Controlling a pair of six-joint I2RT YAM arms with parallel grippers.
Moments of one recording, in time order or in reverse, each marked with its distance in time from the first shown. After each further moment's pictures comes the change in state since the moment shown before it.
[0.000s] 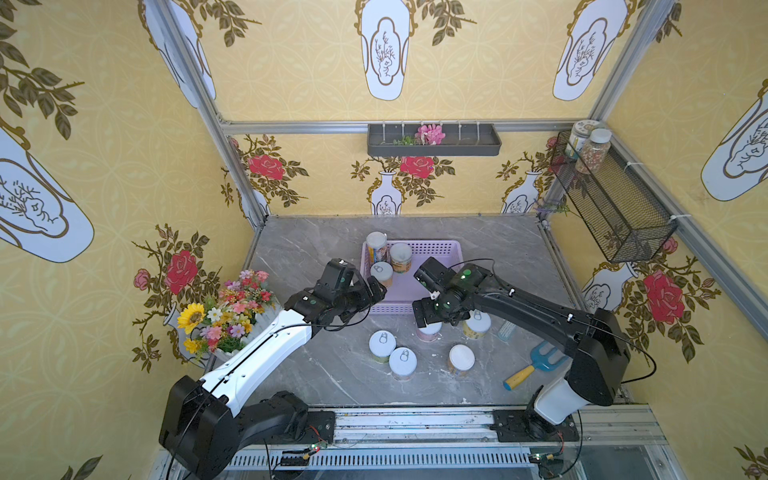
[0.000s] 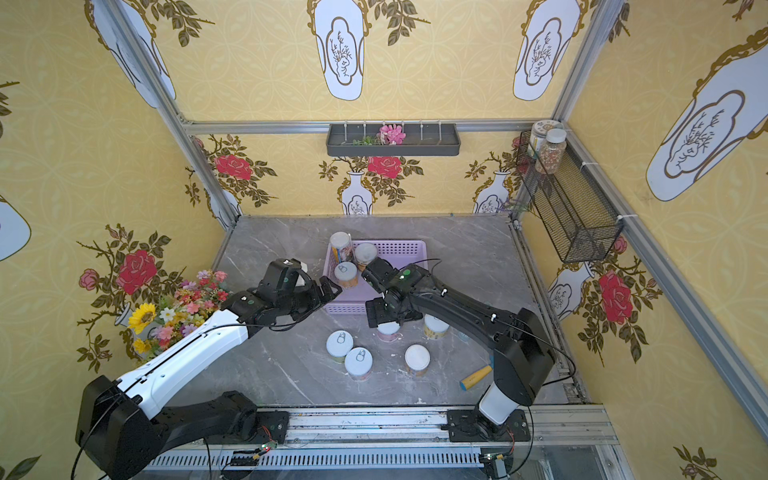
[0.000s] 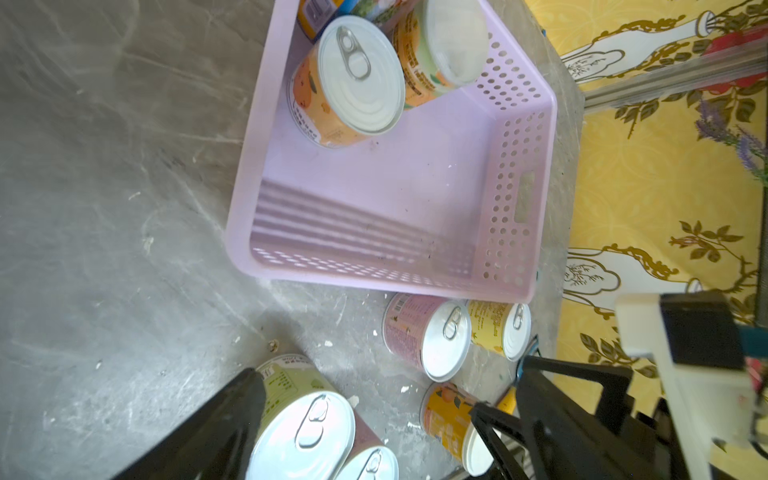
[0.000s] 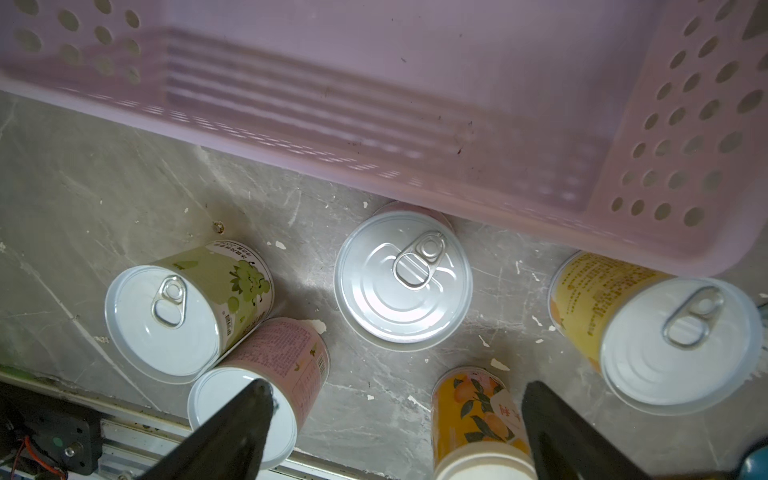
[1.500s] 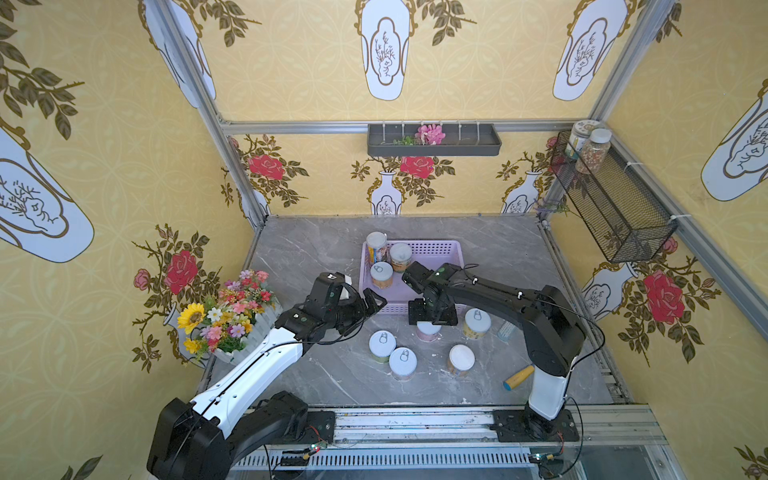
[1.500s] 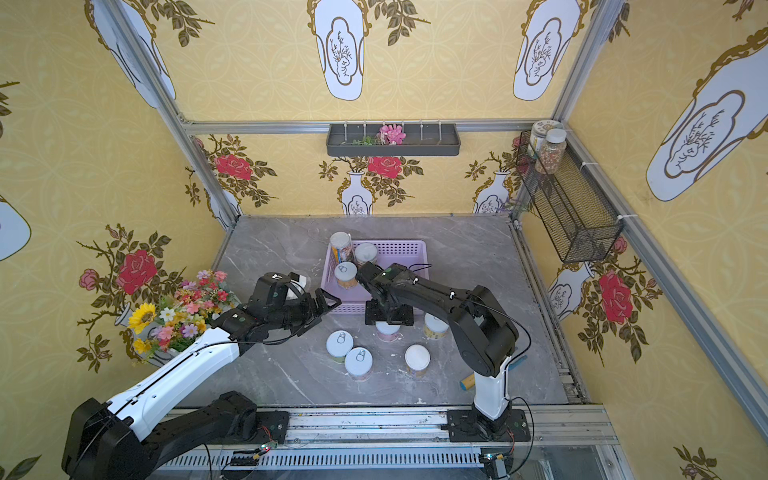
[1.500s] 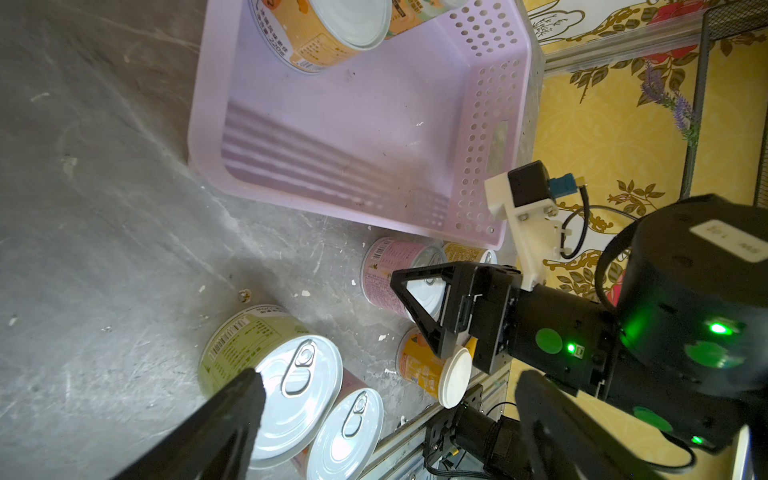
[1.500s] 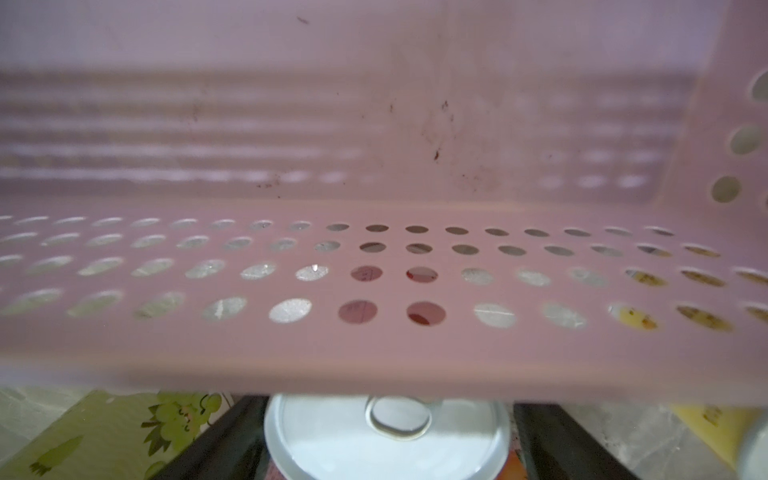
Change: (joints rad) left arm 0.025 -0.090 -0.137 0.089 0.162 -0.032; right arm -0.051 0.238 0.047 0.033 -0.016 0.183
